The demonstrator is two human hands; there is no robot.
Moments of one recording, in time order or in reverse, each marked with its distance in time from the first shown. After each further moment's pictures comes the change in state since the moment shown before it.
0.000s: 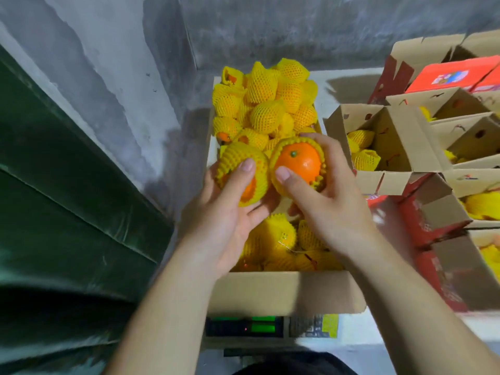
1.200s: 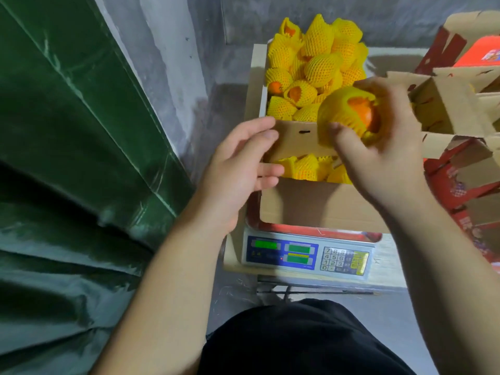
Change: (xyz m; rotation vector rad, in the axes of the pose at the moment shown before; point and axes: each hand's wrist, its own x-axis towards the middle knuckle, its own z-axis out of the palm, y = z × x) left_hand -0.121 0.027 -0.083 0.499 0.119 0.136; right_hand -0.083 -0.029 0.048 -0.463 0.075 -0.294
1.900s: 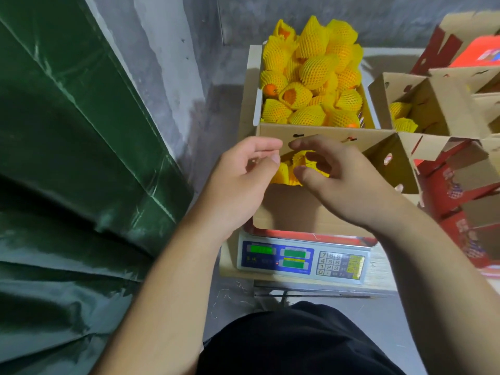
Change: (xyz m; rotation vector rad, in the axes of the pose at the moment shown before) left_hand 0.005 -0.011 0.006 0.317 -0.051 0.169; right_hand -0.008 0.004 0.012 -0.007 -0.505 0.172
